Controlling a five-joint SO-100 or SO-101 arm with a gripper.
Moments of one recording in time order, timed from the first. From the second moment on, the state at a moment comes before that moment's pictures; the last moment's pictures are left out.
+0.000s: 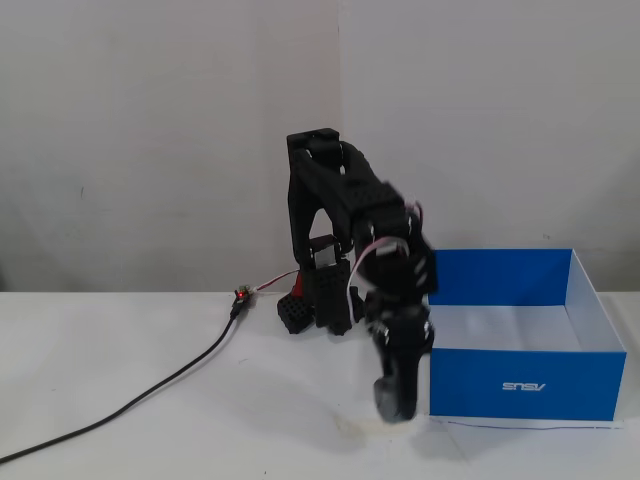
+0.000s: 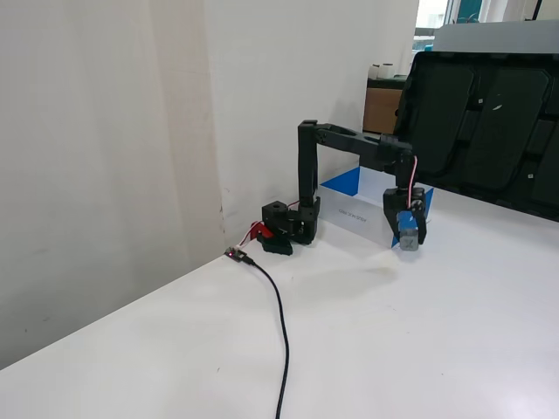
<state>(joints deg) -32.6 84.9 93.3 74.6 21.4</state>
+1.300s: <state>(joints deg) -62.5 101.1 82.6 91.1 14.3</state>
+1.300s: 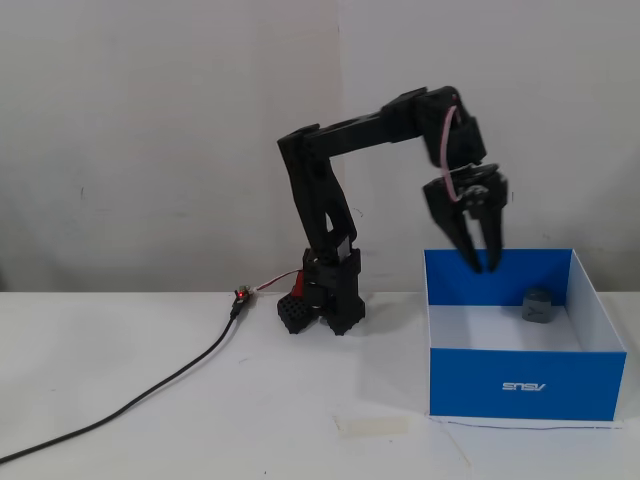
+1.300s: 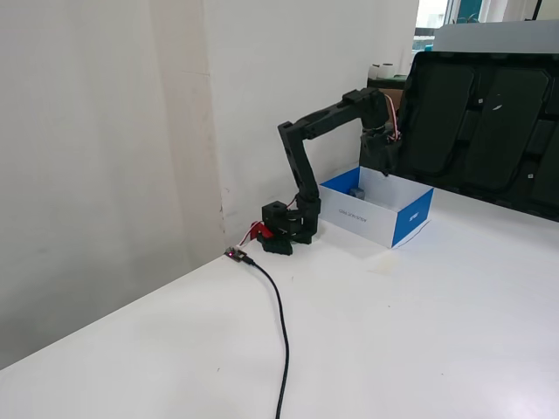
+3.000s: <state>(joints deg) -5.2 175.3 167.3 59.9 6.2</state>
